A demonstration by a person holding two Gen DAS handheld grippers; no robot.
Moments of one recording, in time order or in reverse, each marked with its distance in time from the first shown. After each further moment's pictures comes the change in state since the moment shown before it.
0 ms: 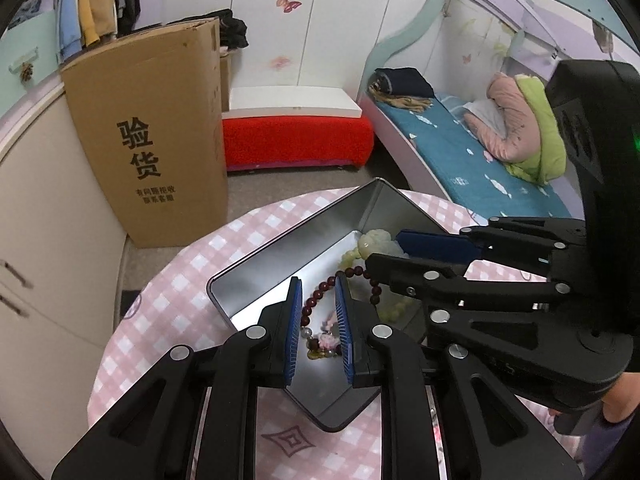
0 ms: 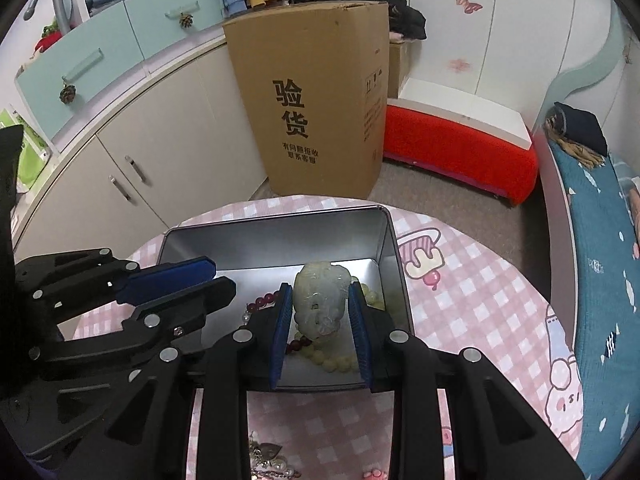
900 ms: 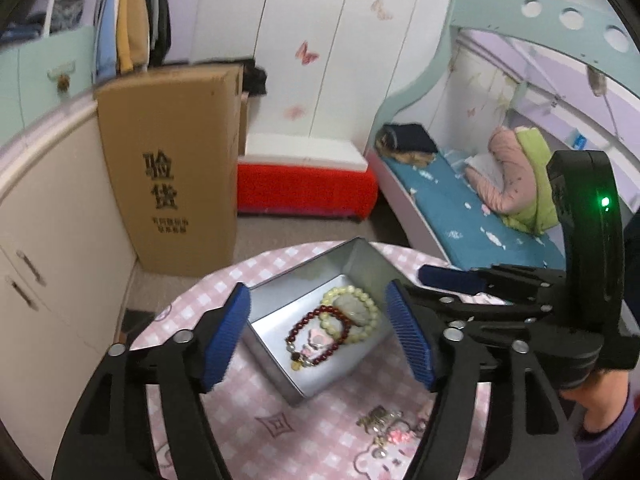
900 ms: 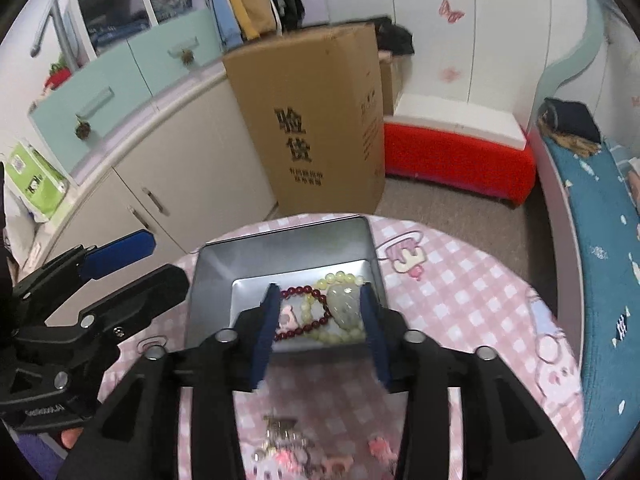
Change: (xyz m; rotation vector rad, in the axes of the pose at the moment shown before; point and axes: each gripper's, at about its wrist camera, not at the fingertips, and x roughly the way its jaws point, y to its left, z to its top) left arm -0.082 -0.017 -0.010 -0.065 -0.208 0.015; right arm -0.060 -0.016 -0.019 0.074 -0.111 0.044
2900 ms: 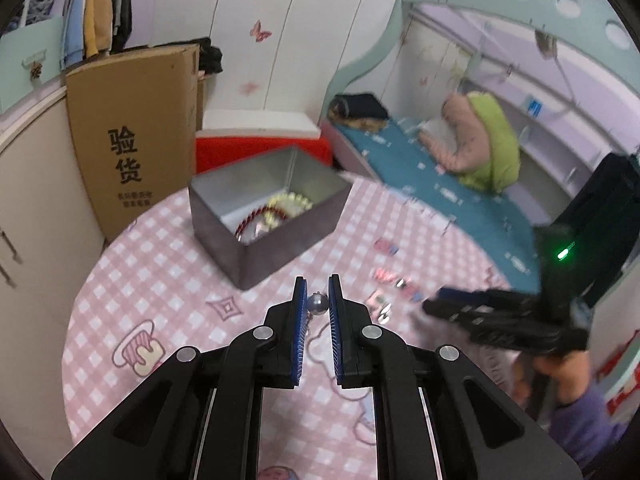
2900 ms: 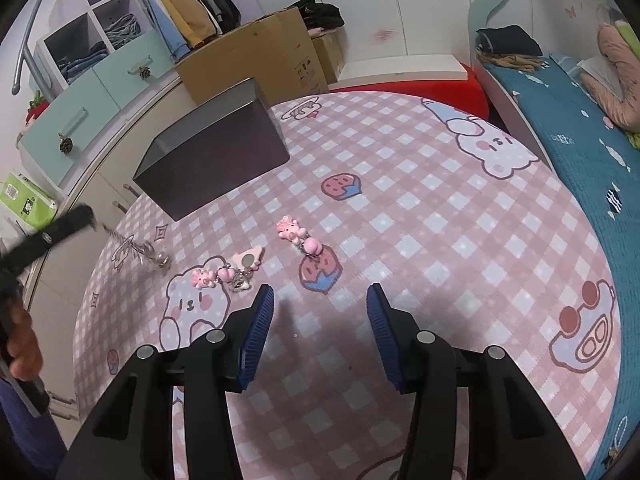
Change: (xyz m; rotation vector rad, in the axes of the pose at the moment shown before) left arm -0.038 -0.013 -0.078 0.053 0.079 -0.166; right arm -0.035 -0.064 -0.165 0.232 0.016 -0.017
